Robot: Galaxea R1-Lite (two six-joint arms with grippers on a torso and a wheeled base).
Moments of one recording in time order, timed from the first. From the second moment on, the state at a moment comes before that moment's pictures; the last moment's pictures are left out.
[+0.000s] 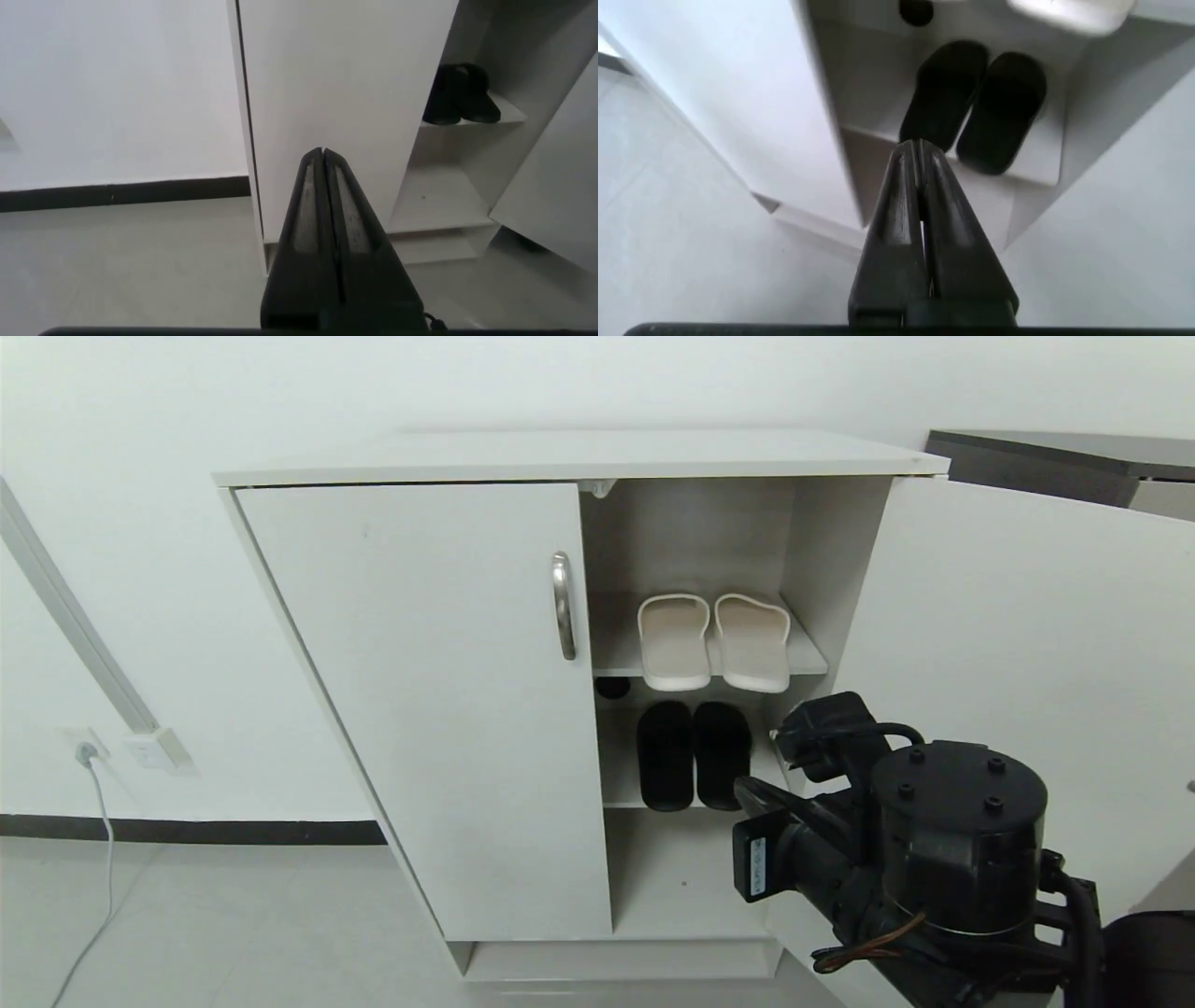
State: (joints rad) left arm 0.00 0.00 0.00 0.00 -0.05 0.00; right arm 0.96 1.70 -0.69 -0.79 -0.58 0.16
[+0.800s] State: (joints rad) left arm 0.00 0.00 0.00 0.00 -0.05 0.00; right arm 0.94 1.72 -0.68 -0.79 -0.58 0.16
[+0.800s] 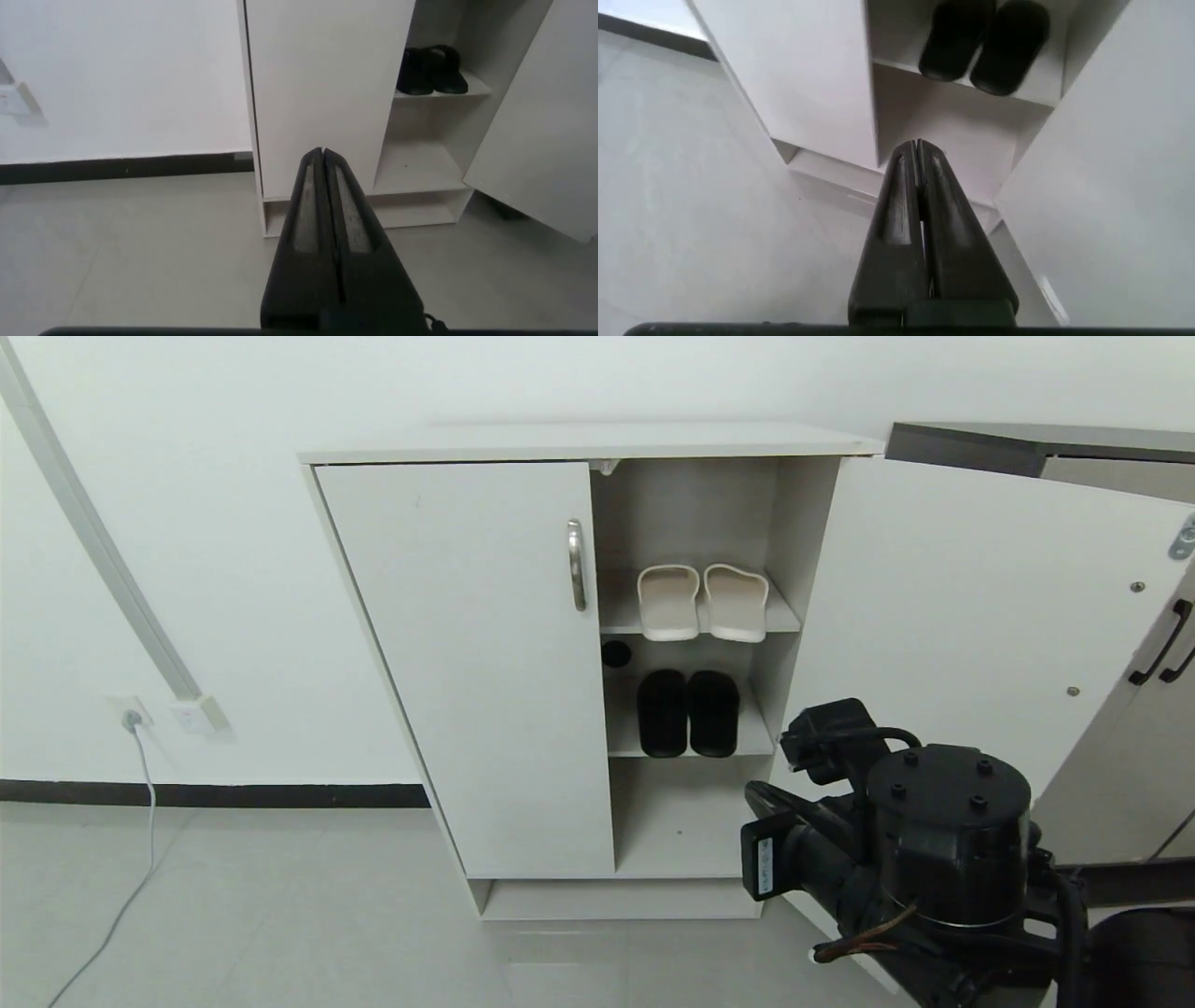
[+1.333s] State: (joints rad) left arm 0.00 0.00 0.00 0.00 -0.05 0.00; right arm 0.94 1.73 -0.68 -0.79 -0.59 0.16
